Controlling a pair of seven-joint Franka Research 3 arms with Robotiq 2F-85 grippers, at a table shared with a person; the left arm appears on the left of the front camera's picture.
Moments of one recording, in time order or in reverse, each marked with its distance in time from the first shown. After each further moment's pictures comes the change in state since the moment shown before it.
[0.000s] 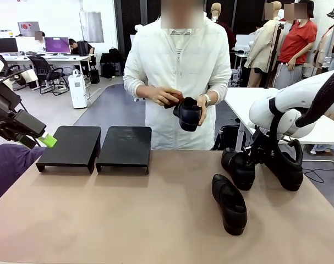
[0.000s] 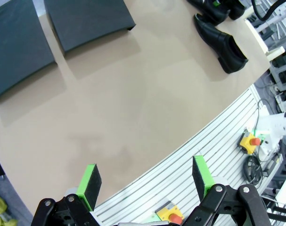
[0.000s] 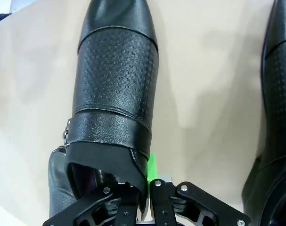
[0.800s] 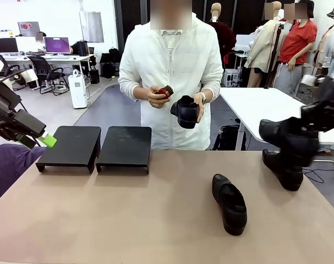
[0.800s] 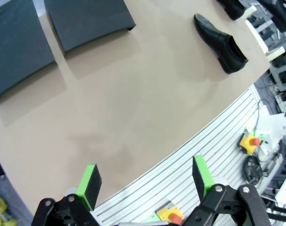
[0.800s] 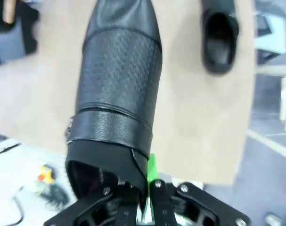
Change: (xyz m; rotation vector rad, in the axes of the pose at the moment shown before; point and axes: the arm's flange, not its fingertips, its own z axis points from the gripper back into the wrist) left arm 0.000 0.000 0.000 0.000 0.000 0.001; right arm -0.156 -0.017 0.263 0.047 -0.004 -0.012
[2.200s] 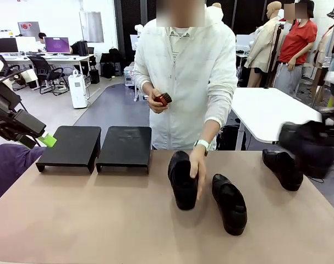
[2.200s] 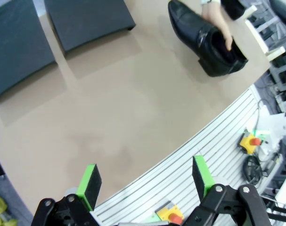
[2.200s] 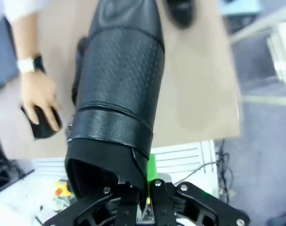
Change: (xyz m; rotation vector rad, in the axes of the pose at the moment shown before) left arm 0.000 0.000 0.000 0.000 0.000 0.000; right arm -0.100 -0.015 0.043 -0.034 -0.078 -0.269
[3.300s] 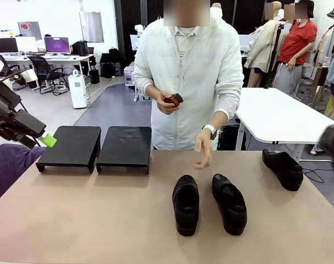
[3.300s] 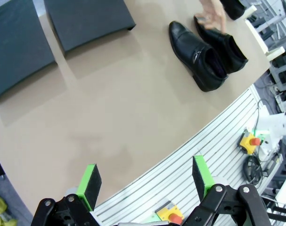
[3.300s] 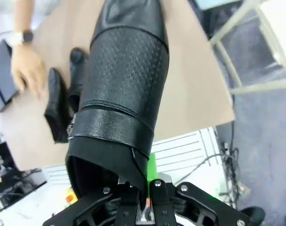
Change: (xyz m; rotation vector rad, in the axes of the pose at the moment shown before) left arm 0.000 0.000 0.000 0.000 0.000 -0.001; right arm -0.030 -0.020 0.021 0.029 -0.052 -0.094
